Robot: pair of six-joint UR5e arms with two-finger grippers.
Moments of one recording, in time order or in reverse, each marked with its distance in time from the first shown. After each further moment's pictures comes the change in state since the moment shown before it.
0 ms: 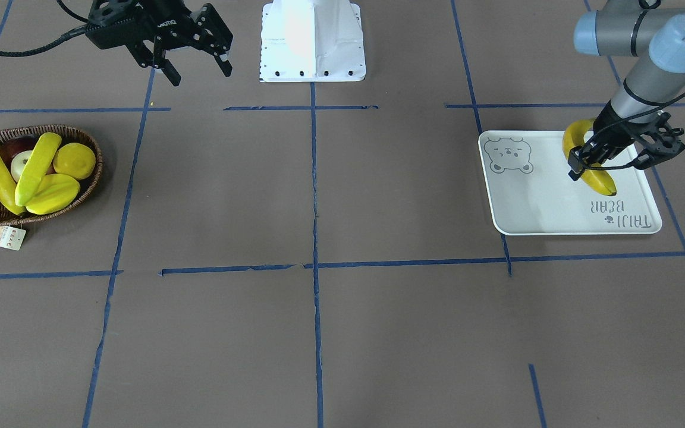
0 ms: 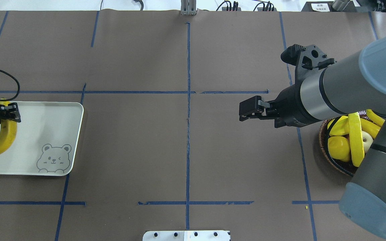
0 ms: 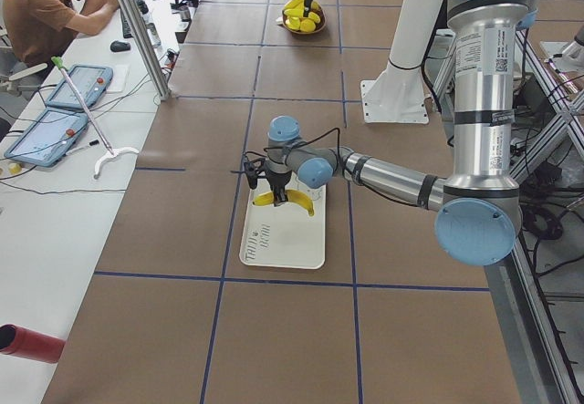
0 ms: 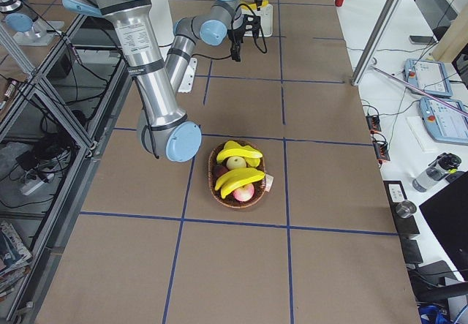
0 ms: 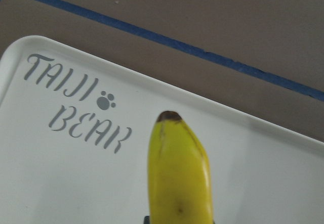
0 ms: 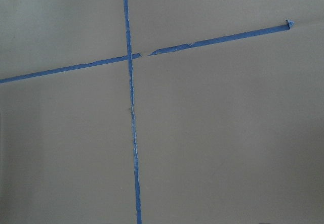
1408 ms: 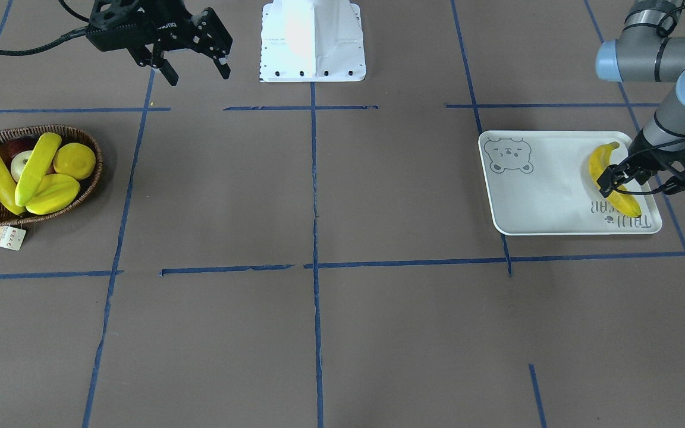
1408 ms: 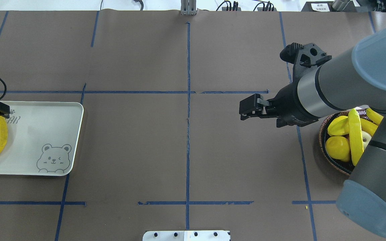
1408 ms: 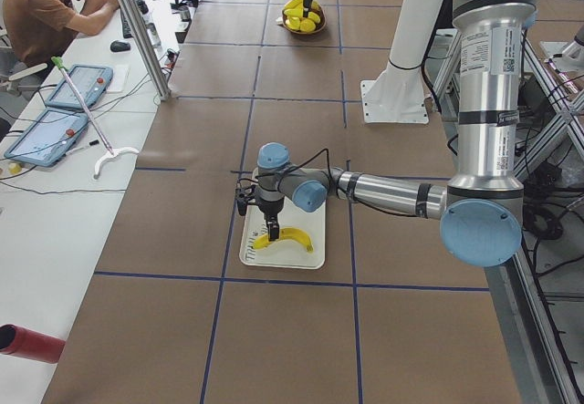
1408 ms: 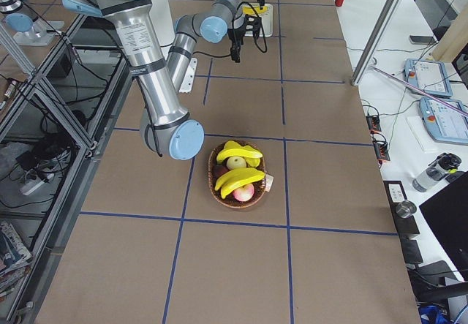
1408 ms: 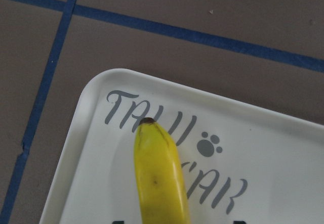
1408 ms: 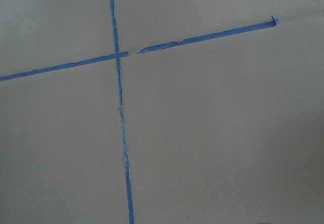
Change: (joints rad) left arm -0.080 -0.011 0.108 -0.005 0.001 0.210; right arm 0.011 0.035 -0.001 -0.086 0.004 -0.001
